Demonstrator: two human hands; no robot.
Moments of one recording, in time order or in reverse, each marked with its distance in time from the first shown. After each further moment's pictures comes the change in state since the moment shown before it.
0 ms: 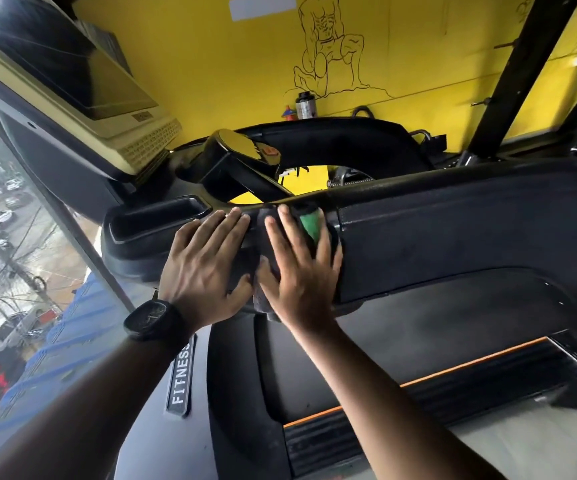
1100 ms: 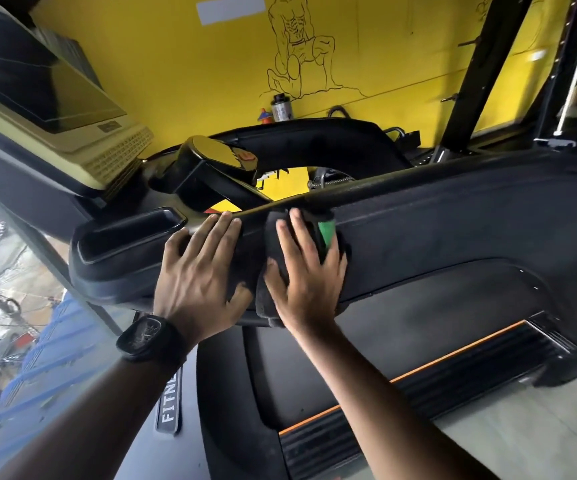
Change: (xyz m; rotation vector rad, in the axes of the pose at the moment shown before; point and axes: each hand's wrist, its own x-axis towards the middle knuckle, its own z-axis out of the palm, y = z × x) left_hand 0.015 0.020 0.001 0.000 -0.055 -0.030; right_hand -0.002 0.023 -0.006 -0.007 0.032 0.117
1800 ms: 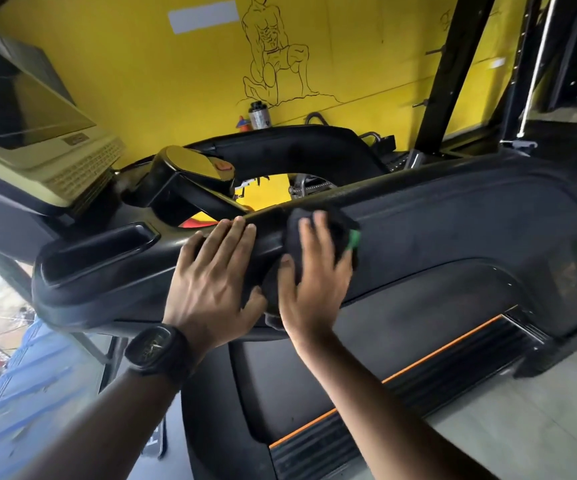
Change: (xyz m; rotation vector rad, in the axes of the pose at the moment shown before) left_hand 0.025 0.030 0.006 -0.046 0.093 0.098; right_hand 0.013 0.021 -0.012 0.075 0.035 0.283
